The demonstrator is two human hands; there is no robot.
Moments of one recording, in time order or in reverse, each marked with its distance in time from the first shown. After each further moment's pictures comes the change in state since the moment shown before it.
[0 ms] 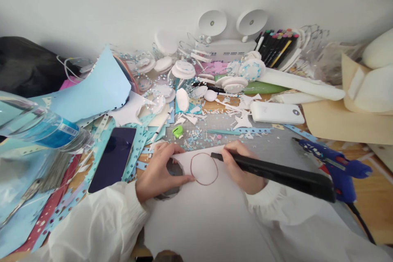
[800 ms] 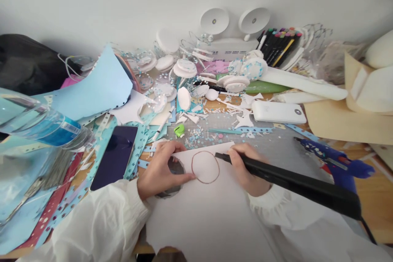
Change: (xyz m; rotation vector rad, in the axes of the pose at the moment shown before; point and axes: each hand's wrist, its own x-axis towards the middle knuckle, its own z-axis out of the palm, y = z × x) left_hand -0.001 0.001 0.001 -0.063 -0.002 -0.029; right_hand -0.007 -0.015 -0.001 -0.024 0.144 0.035
